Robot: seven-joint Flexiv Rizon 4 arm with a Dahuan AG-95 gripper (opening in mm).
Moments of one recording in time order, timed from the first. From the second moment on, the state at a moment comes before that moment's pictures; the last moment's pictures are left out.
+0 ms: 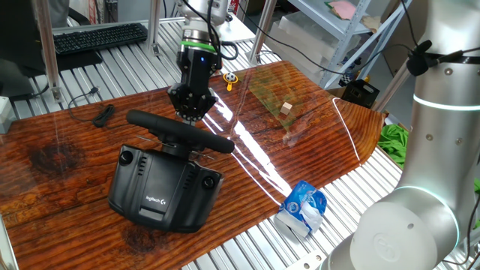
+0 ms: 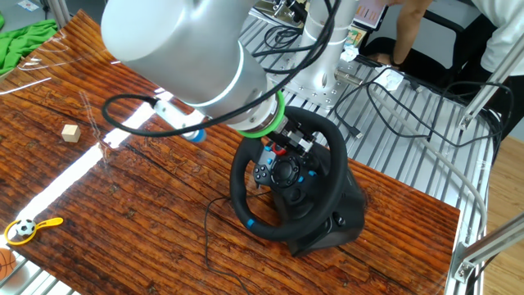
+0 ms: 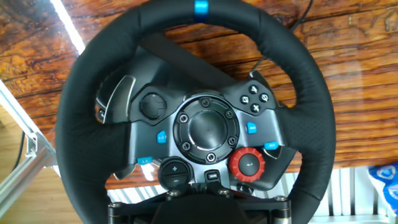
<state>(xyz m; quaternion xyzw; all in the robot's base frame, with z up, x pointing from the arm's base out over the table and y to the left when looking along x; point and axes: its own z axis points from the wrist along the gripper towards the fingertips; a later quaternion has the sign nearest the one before) 0.459 0.130 0.203 -0.12 -0.94 -0.16 0.29</state>
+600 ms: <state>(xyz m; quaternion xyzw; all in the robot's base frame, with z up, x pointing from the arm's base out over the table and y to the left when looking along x) 0.458 0.130 0.204 -0.15 -0.92 -0.20 0.30</state>
